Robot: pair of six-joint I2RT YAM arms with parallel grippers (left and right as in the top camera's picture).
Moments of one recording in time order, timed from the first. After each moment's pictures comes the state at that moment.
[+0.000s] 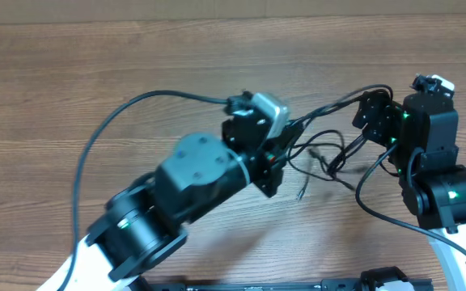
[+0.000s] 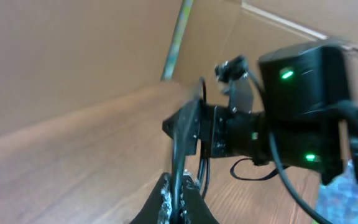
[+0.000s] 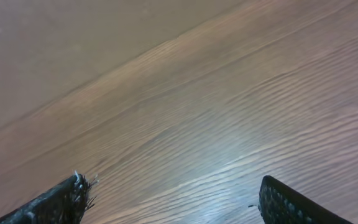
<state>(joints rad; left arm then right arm) -0.89 1.11 1.34 -0.40 0.03 -0.28 0.15 1.04 1.14 -0.75 0.24 0.54</state>
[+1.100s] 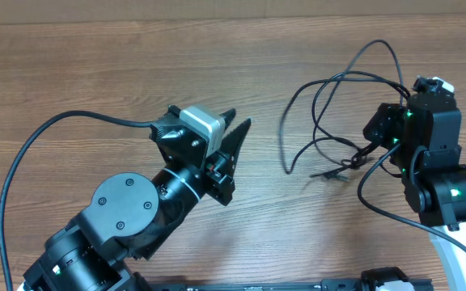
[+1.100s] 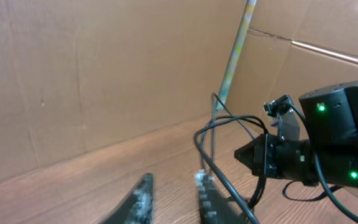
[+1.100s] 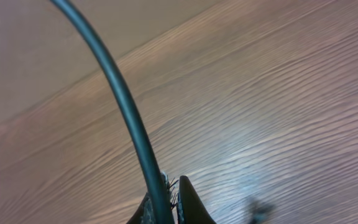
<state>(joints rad) -0.89 0.94 1.34 -0.49 -0.22 -0.19 0.12 1.04 1.14 -0.77 0.15 0.55</state>
